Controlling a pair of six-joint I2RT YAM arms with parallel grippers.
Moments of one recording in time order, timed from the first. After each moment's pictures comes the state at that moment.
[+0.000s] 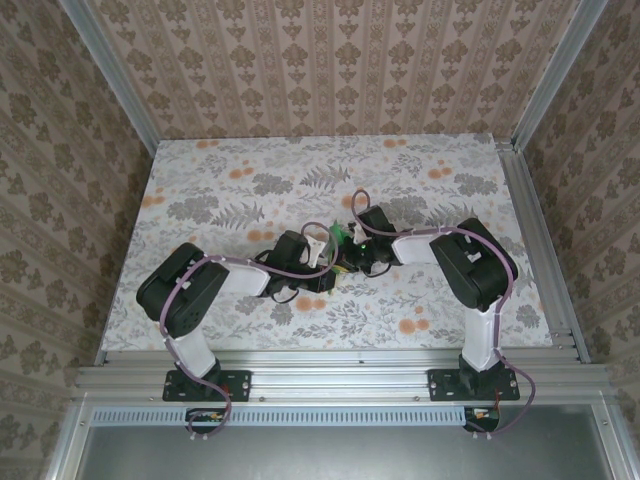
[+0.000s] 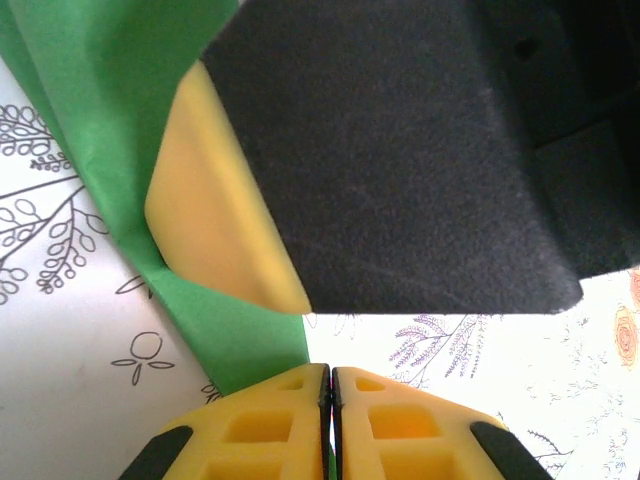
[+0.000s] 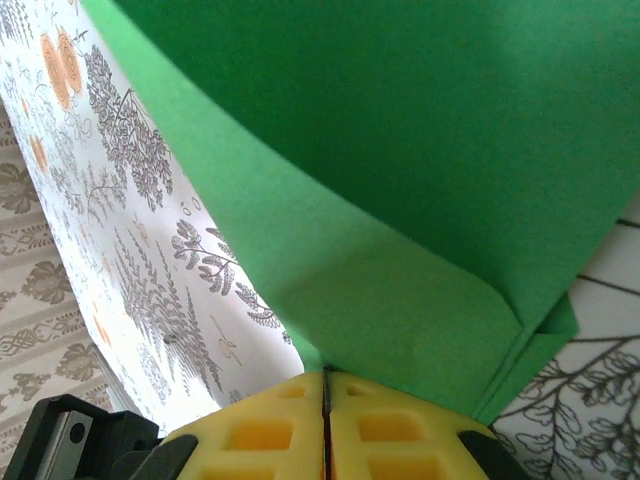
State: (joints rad) left arm -0.71 1.75 0.67 0.26 0.49 -0.42; right arm 0.50 1.96 1.00 0.03 -0.57 0.89
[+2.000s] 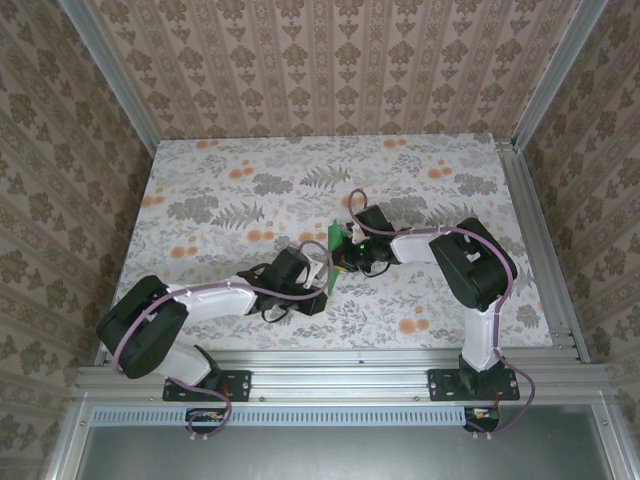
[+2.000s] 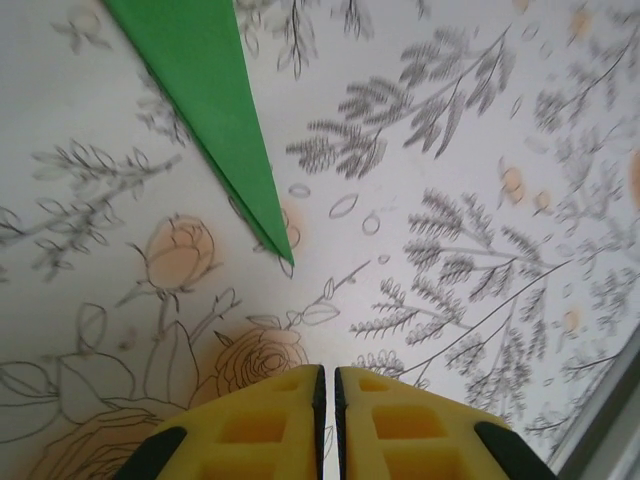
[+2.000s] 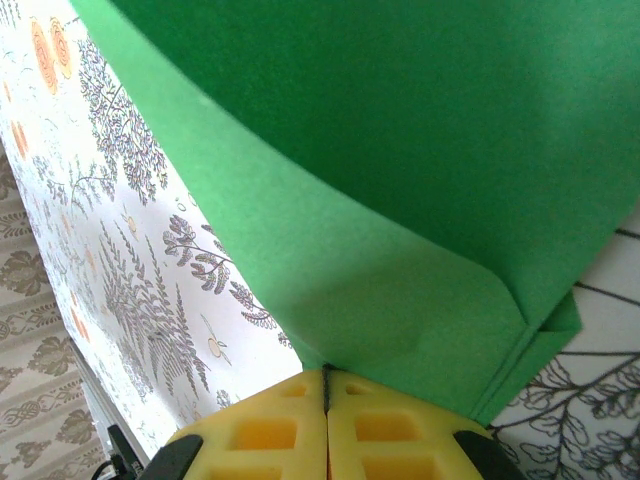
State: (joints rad) left arm -0.84 1.44 0.60 -0.09 0.34 -0.42; right arm 0.51 1.97 1.02 -0.01 -0.55 0.83
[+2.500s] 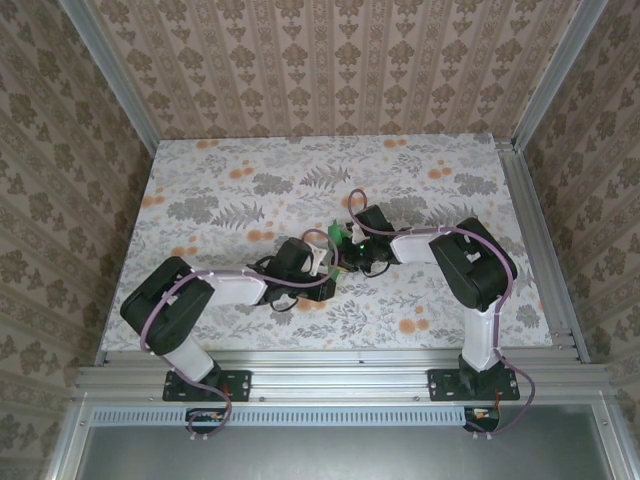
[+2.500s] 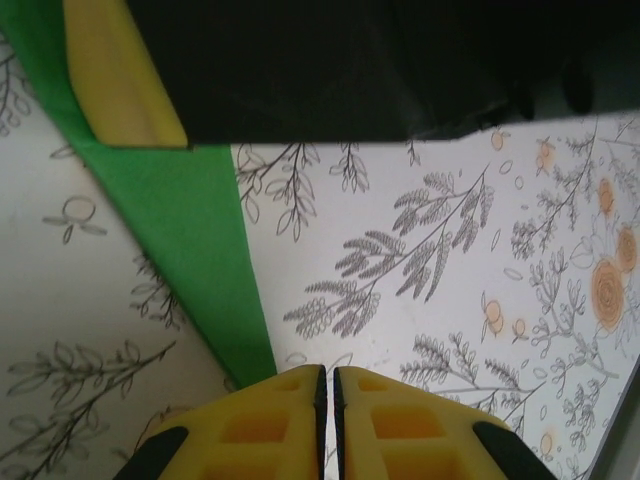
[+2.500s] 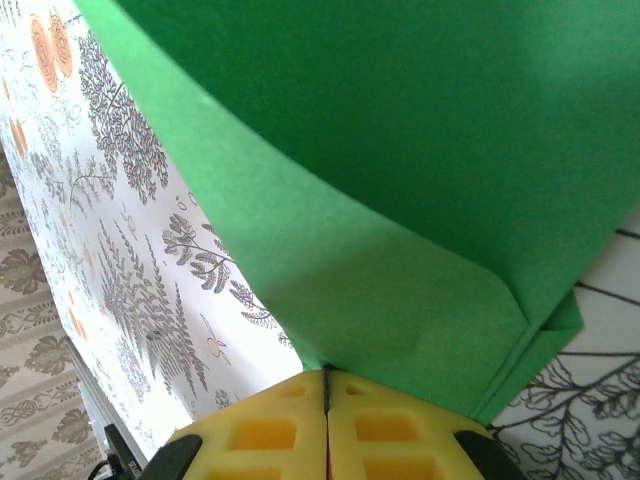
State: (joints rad) left arm -0.79 1.62 0.64 0.15 0.41 -0.48; right arm 0.51 1.96 1.02 -0.01 -0.55 0.82
